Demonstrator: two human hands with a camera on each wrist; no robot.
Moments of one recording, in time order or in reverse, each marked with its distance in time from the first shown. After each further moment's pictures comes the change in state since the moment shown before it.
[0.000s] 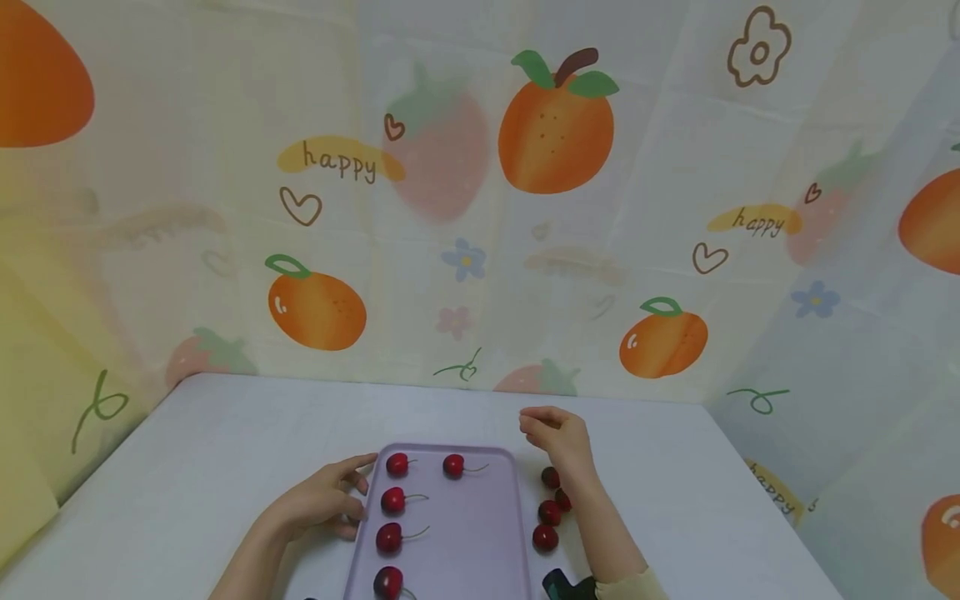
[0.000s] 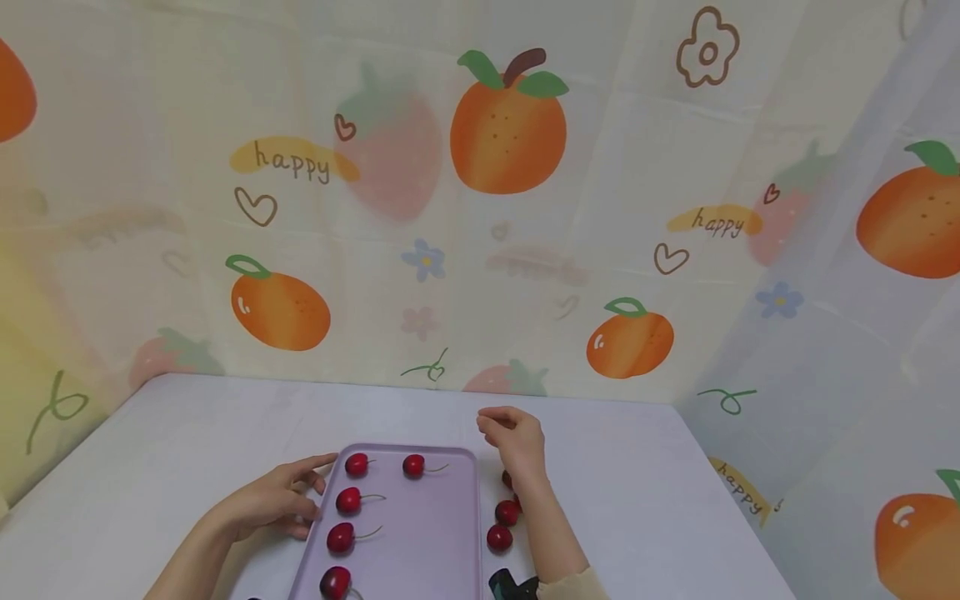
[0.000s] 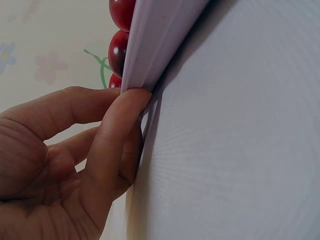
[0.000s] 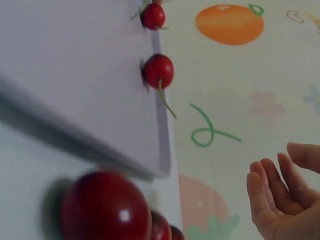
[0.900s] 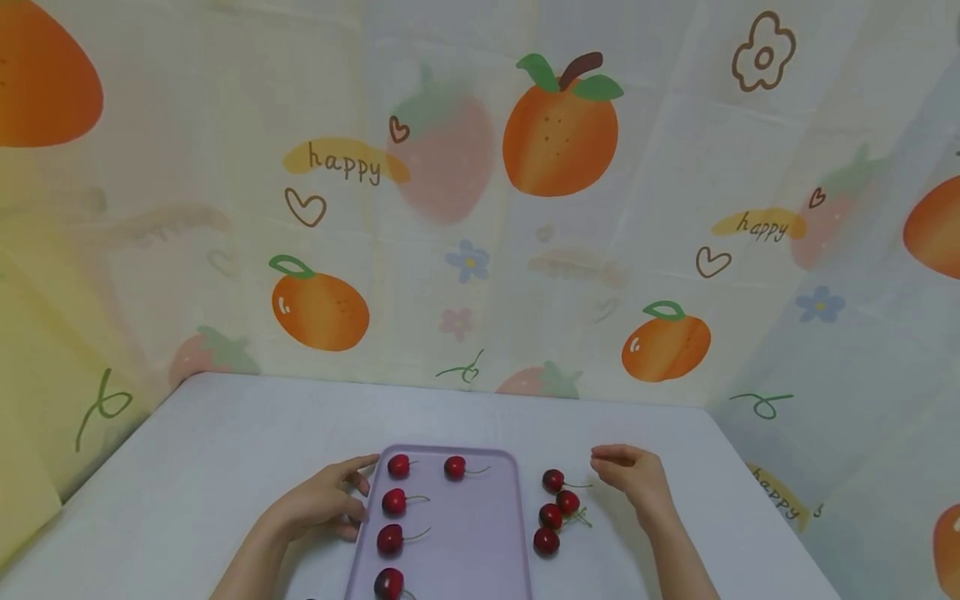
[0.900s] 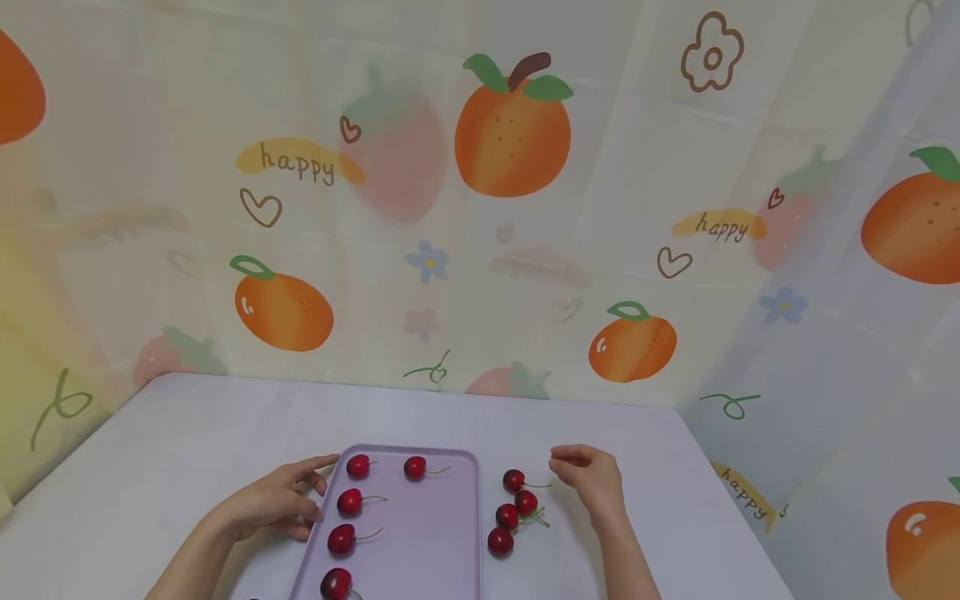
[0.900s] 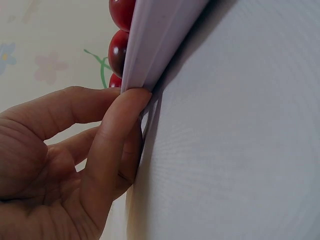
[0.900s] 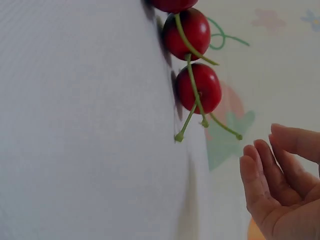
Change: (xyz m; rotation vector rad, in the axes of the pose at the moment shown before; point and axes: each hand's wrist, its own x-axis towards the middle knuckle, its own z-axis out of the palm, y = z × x) left_hand -0.002 0.003 -0.001 0.005 -0.006 0.011; right_hand -0.011 0.041 -0.092 -0.231 0.057 0.118
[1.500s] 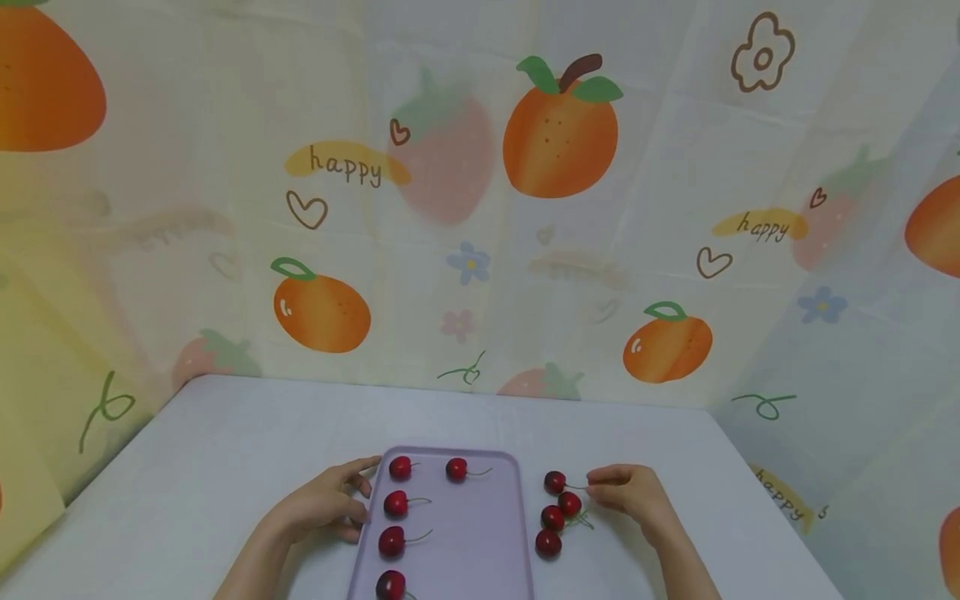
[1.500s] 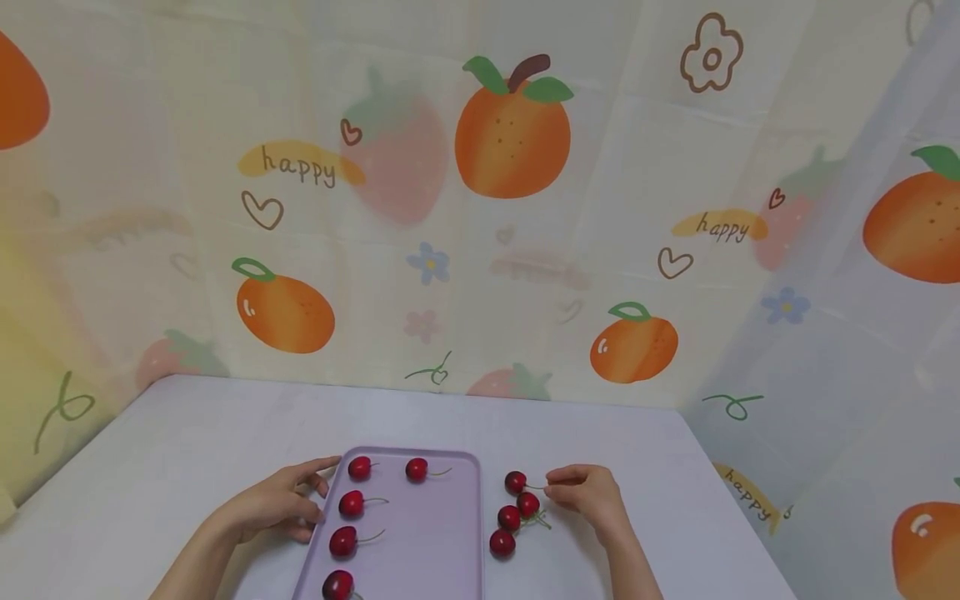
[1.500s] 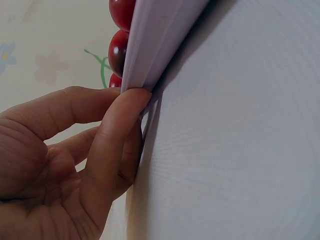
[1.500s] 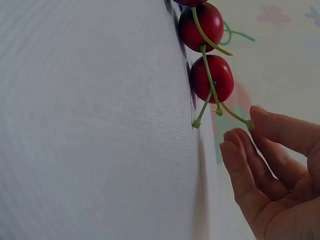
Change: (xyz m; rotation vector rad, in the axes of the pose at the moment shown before) left_hand 0.001 -0.002 0.000 -0.001 -0.002 0.005; right_hand 0.000 0.018 0.003 -0.049 -0.120 0.034
